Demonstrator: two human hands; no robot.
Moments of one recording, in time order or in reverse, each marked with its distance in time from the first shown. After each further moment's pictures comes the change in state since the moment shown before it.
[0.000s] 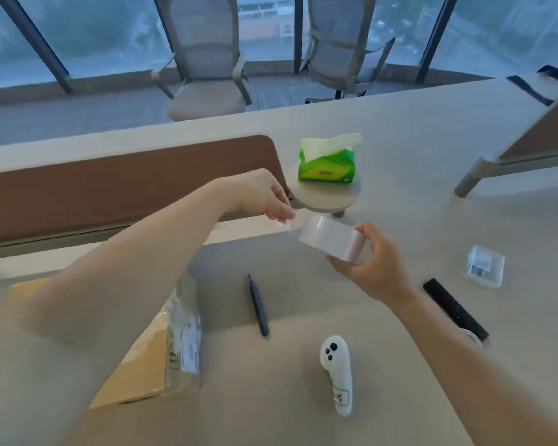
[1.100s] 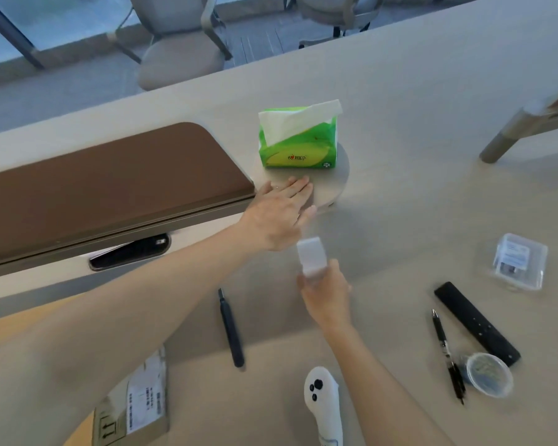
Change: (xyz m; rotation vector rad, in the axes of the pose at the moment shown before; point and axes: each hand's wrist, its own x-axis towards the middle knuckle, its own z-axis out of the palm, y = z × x) left_hand 0.163 -0.001 0.105 0.593 0.192 0.206; right_hand -0.002 0.152 0.107 -0.171 0.014 0.710
